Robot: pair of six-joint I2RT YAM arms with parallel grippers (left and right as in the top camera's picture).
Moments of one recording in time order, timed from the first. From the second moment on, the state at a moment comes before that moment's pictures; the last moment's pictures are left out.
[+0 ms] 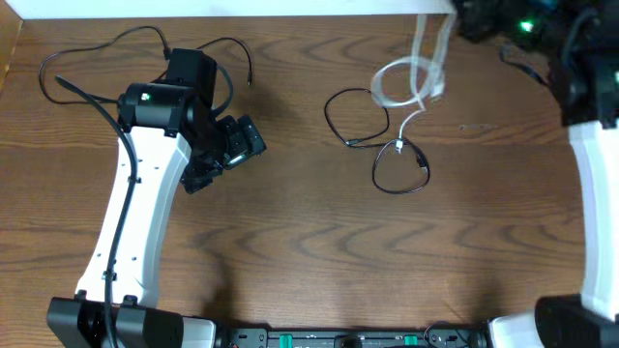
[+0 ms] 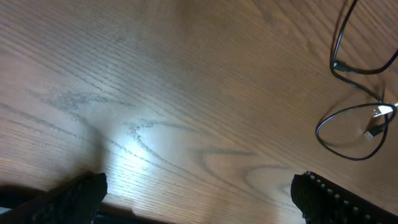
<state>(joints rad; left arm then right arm) -0.12 1.57 1.56 -1.41 0.15 -0.63 0.10 1.63 1.99 -0.66 -0.70 0.20</state>
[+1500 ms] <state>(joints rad) -0.04 1.57 1.56 -0.88 1.06 0.09 0.29 1.66 1.99 -0.70 -1.33 0.26</state>
